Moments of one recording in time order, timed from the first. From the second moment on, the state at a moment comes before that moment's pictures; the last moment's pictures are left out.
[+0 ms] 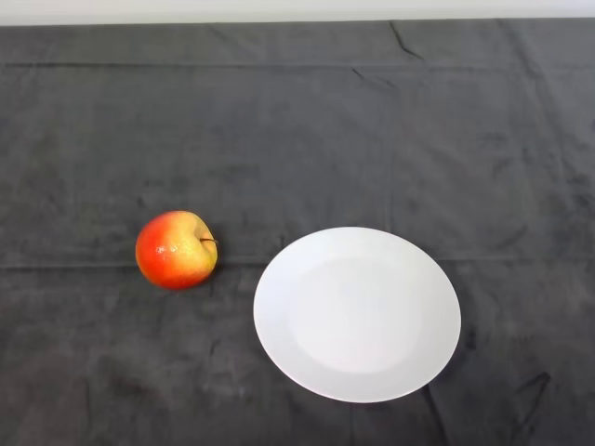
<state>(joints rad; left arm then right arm) -0.26 0.75 0.69 1.18 -0.58 -0.81 -0.10 -0.72 -0.65 -0.77 1.22 0.73 0.72 0.66</state>
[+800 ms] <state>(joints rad) -0.36 0.65 0.56 1.18 -0.38 -0.86 -0.01 -0.72 -0.65 -0.77 1.22 0.73 0.72 0.66</state>
